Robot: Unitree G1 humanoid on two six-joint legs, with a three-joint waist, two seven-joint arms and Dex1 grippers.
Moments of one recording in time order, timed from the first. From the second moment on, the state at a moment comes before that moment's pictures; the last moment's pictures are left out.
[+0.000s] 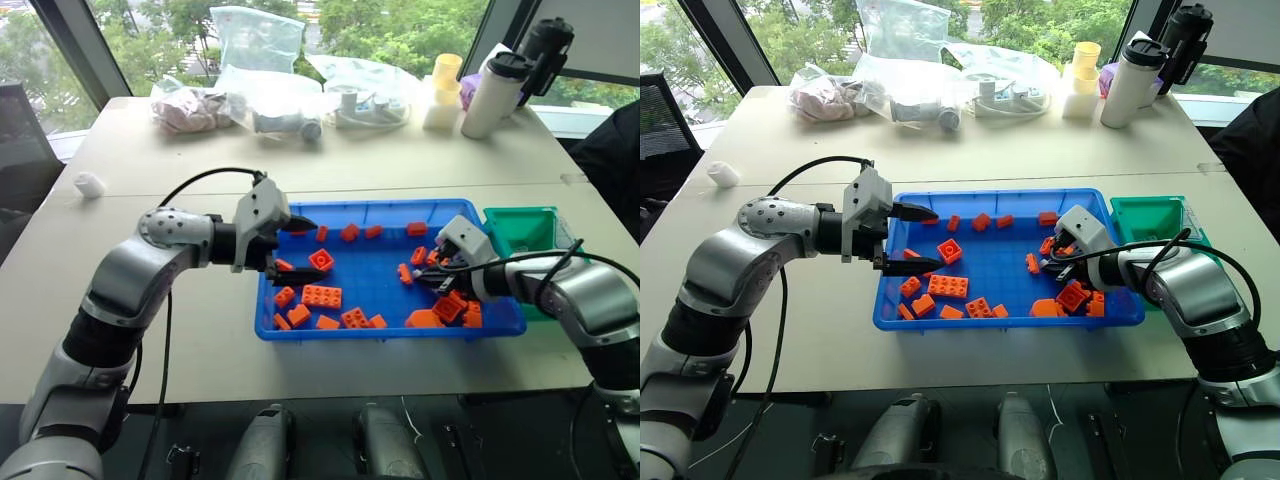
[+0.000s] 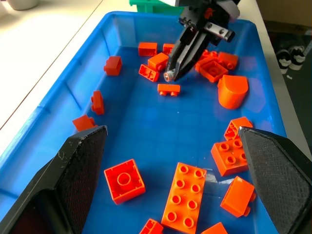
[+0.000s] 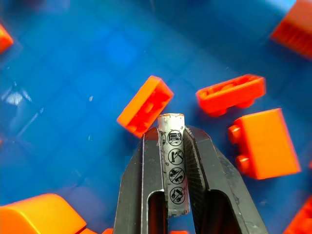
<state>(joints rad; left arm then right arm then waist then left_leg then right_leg) -0.63 0.67 -0.18 -0.29 -0.46 0.69 -1.03 -0.50 -0.87 0.05 -0.19 0.45 1.06 0.76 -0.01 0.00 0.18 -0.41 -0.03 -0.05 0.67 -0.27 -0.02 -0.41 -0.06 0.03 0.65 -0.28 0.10</state>
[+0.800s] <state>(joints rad) -0.79 0.46 -0.26 -0.08 -0.40 0.53 -1.07 -0.38 -0.93 -0.39 -0.12 0.39 1.17 0.48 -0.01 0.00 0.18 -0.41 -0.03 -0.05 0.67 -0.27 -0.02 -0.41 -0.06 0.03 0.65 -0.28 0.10</state>
